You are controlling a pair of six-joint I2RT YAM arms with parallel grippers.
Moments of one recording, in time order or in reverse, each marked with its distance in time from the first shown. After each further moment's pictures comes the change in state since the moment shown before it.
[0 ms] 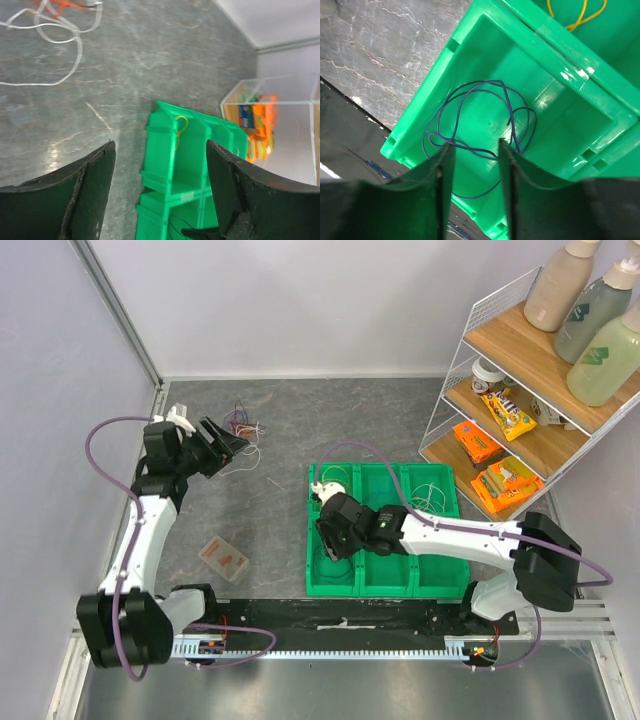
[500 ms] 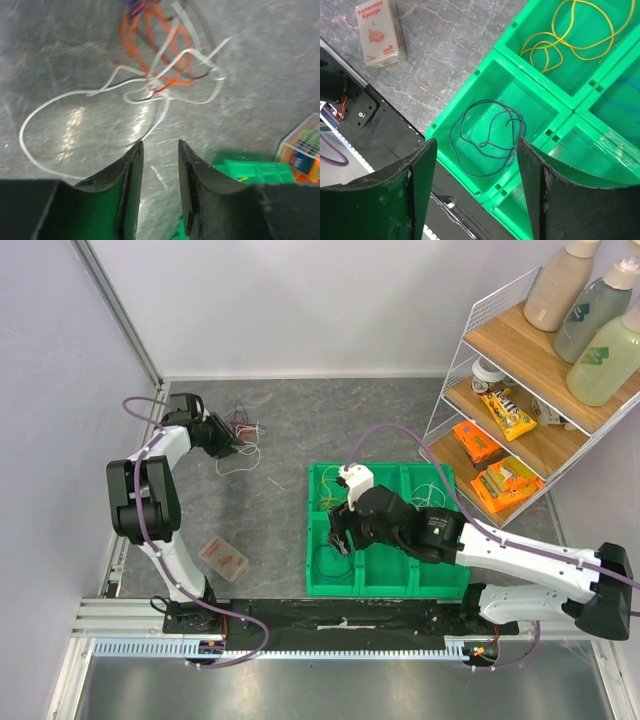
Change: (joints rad) left arm 0.038 0.772 0.429 -0.085 -0.062 0.060; right arm 0.019 -0.302 0.012 -0.035 0.080 -0.054
